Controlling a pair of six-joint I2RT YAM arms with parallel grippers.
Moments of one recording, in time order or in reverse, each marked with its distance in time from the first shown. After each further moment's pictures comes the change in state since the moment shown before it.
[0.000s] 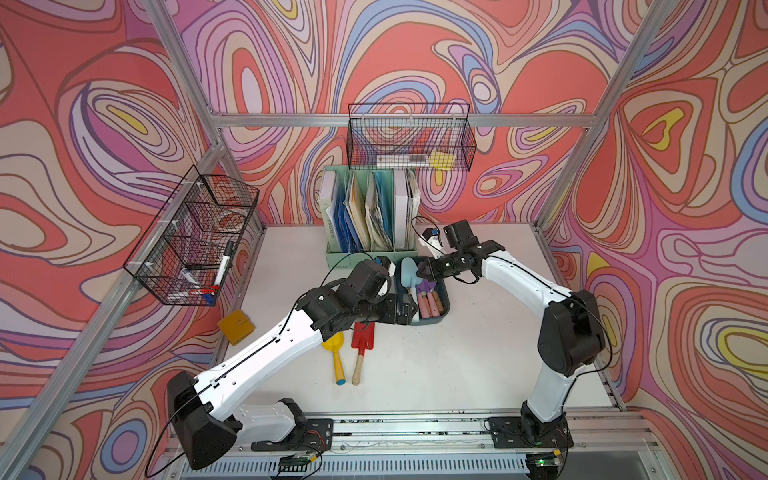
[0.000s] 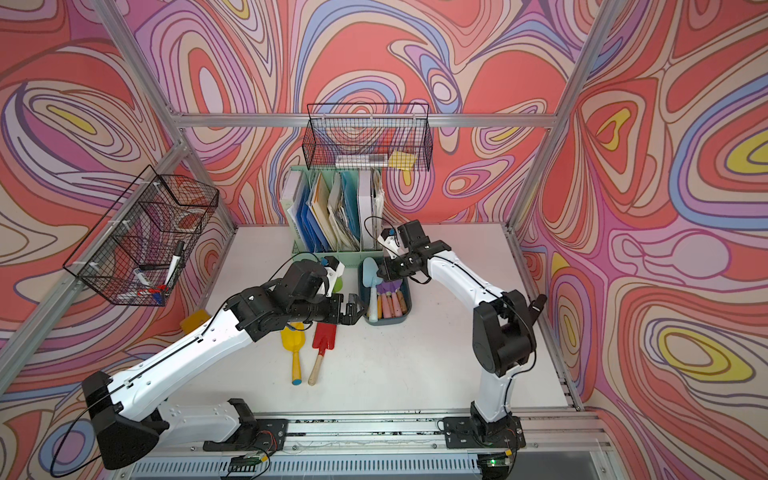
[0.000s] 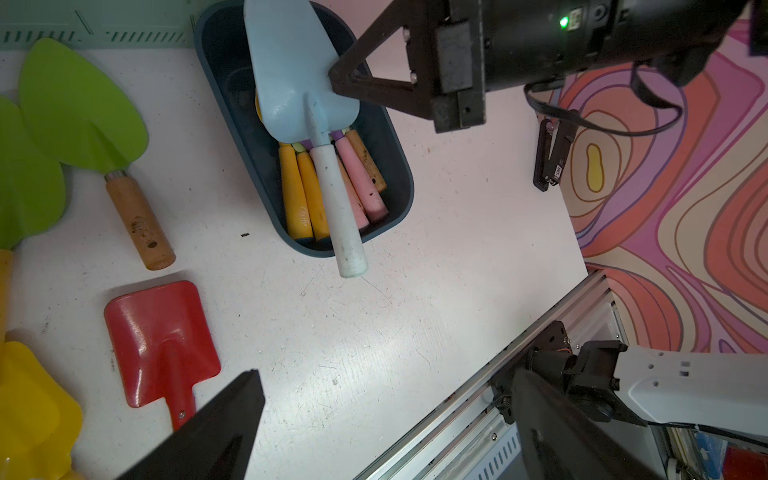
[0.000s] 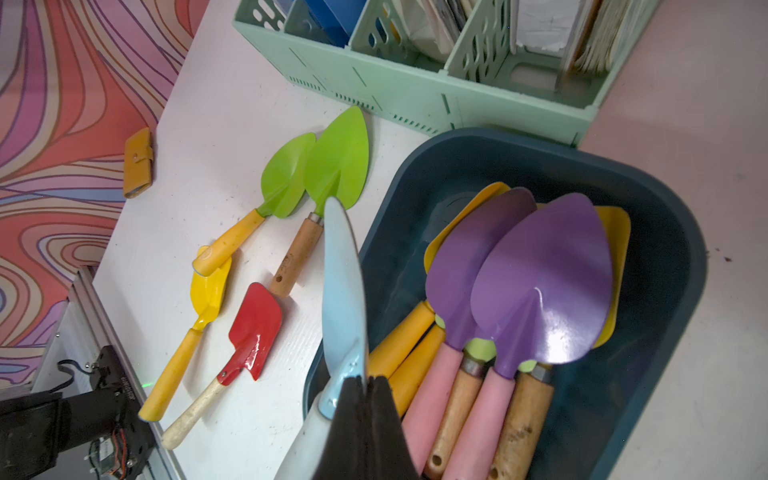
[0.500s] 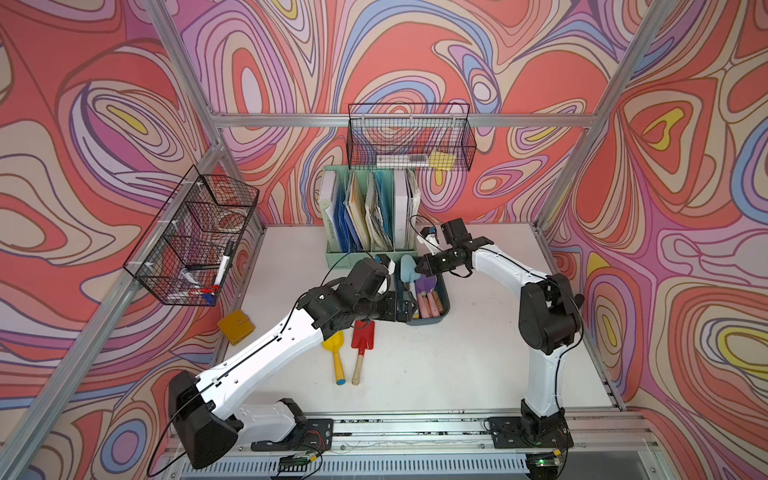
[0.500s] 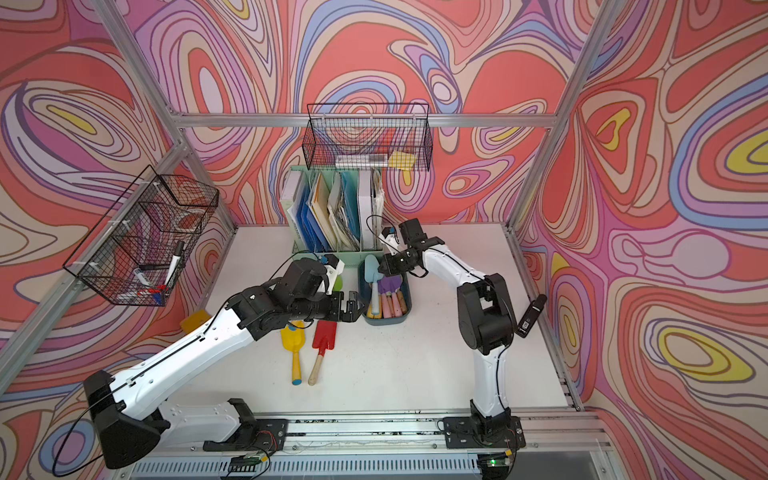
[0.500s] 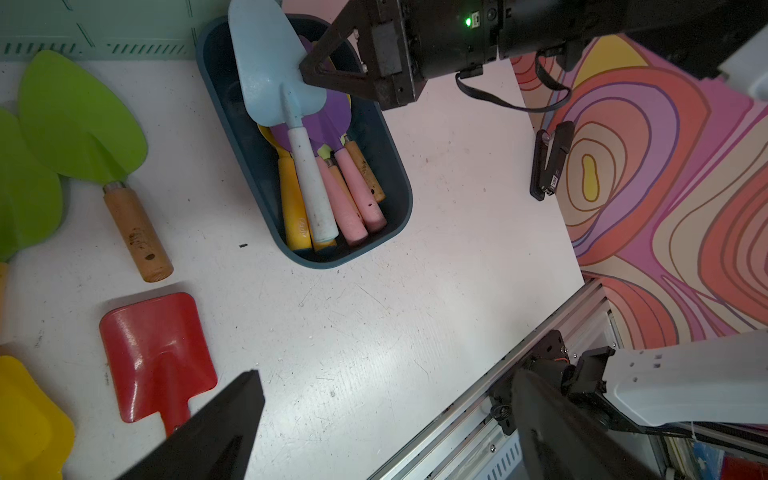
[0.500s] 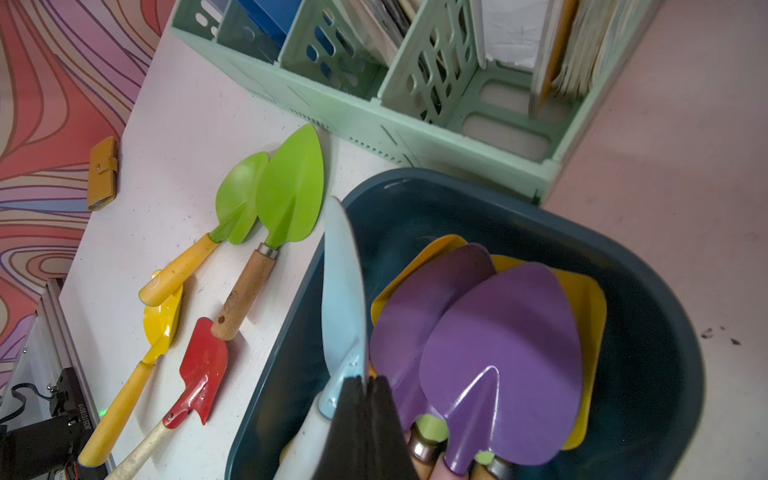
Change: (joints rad) left arm 0.013 0.010 -0.003 0.027 0.004 0.000; right arm -0.047 0.177 0.101 0.059 -0.056 -0.036
